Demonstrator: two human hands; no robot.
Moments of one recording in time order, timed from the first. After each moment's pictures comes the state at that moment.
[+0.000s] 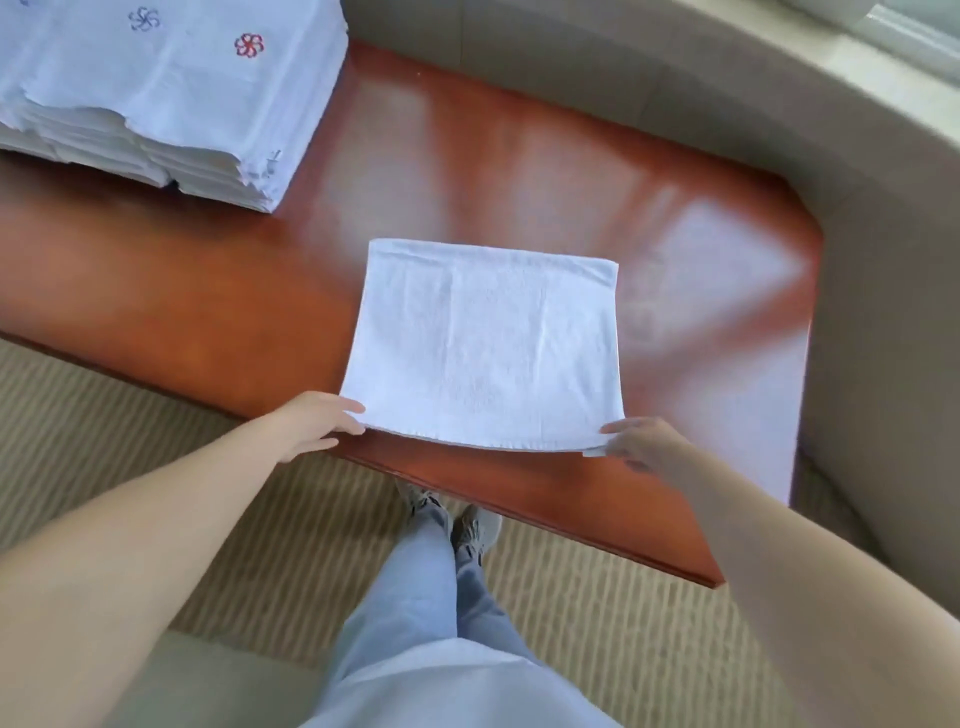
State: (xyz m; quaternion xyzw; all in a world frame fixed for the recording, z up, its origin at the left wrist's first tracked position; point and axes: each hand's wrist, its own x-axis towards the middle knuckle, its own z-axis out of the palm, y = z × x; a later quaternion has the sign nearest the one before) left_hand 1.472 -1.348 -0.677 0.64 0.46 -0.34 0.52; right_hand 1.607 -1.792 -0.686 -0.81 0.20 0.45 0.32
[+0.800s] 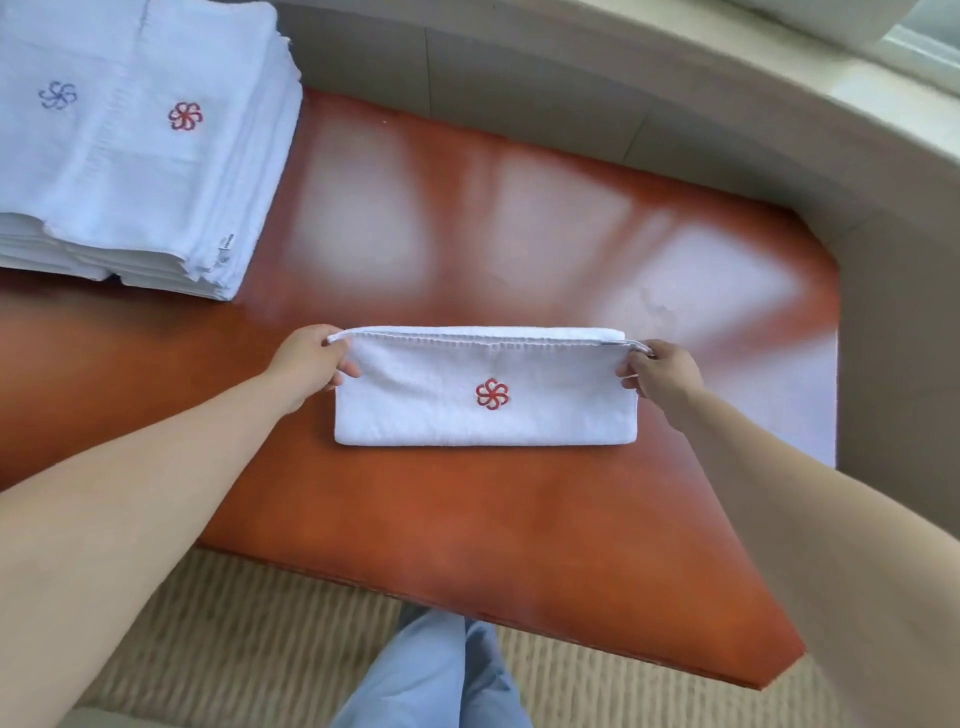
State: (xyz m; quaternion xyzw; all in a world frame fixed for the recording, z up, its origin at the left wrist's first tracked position) left_hand 1.685 -1.285 -0.685 0.79 0.34 -0.17 0.47; right_hand 1.793 -1.724 -0.690 -0.86 0.18 0.26 0.41
